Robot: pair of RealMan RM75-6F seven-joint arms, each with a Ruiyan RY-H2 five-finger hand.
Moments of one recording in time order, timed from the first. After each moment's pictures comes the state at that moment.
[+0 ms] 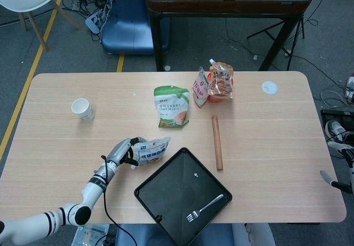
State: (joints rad) left arm -0.66 -1.66 -0.27 -1.36 1.09 0.75 -0.30; right arm -0.01 -1.04 0.10 -1.57 -1.47 1.57 0.11
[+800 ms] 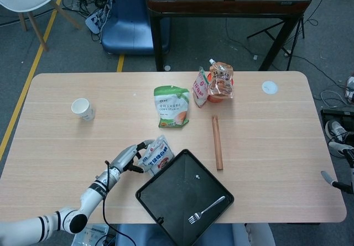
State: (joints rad) left arm -0.65 -1.59 -0.23 -1.52 1.18 0.76 -0.35; right arm -0.01 -1.05 0.11 -1.56 -1.46 1.57 0.11
